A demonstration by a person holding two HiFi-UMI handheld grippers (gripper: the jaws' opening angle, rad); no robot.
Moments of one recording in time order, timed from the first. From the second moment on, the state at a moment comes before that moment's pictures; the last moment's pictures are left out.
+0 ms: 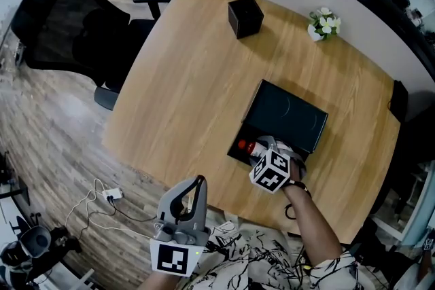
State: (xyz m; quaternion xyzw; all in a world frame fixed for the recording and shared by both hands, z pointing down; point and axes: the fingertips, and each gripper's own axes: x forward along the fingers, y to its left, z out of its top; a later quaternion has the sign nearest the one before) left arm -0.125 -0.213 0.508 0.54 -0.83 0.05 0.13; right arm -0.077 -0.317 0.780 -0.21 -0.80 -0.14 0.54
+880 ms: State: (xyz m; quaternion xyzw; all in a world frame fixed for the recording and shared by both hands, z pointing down) left arm -0.126 -0.258 0.446 0.59 -0.80 0.04 0.07; right arm -0.059 -0.368 0.576 -0.04 -0.97 0.10 0.22
